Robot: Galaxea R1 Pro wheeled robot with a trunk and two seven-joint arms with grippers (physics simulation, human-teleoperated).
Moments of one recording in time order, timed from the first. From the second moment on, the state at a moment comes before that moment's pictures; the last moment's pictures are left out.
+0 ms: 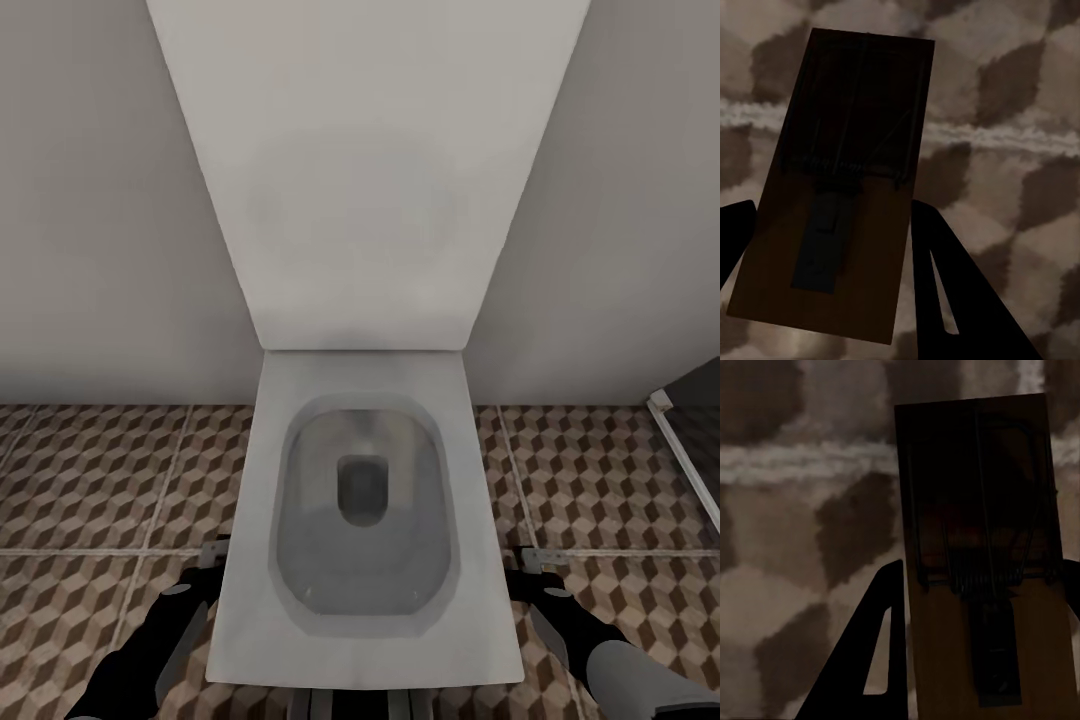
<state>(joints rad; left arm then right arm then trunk) -0.40 0.08 -0.07 -0.91 0.19 0.39 0.12 -0.68 -0.15 0.12 -0.23 -0.15 0.01 -0.09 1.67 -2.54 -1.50</state>
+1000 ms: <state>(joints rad) -0.40 0.12 -0.07 -0.90 0.19 0.39 0.12 -0.68 -0.14 0.12 -0.23 -0.15 0.01 -0.09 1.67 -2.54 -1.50</state>
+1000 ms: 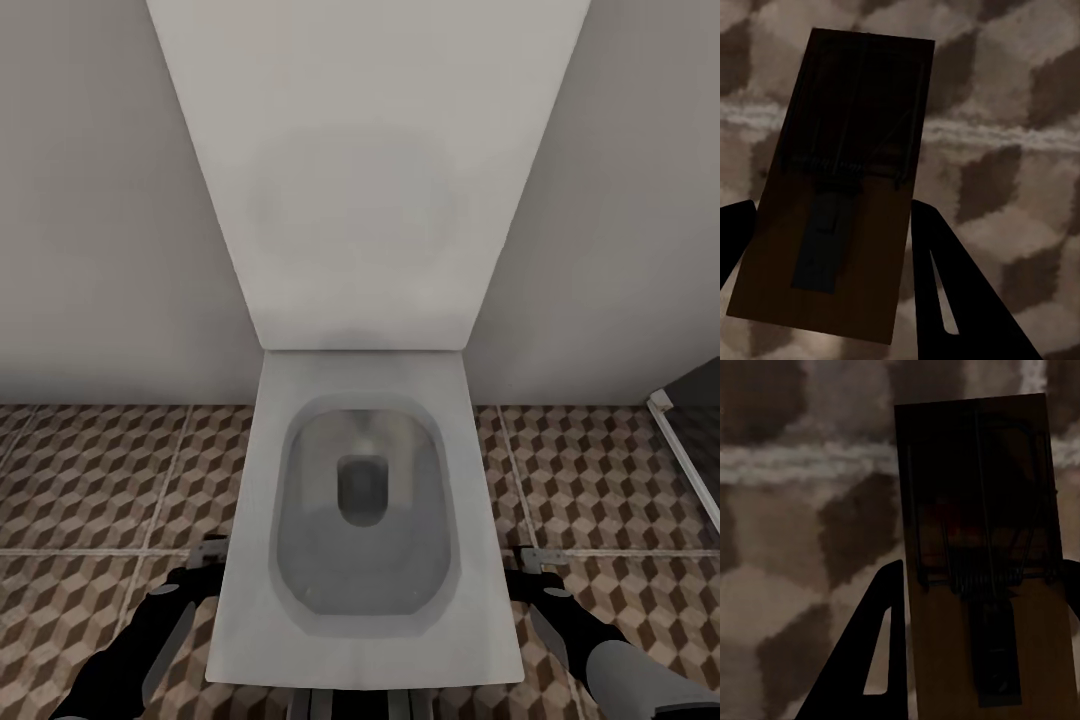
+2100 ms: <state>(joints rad) -0.40 0.12 -0.07 -0.90 0.19 0.39 0.12 -0.68 -0.14 0.12 -0.23 -0.15 0.01 -0.09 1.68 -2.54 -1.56</state>
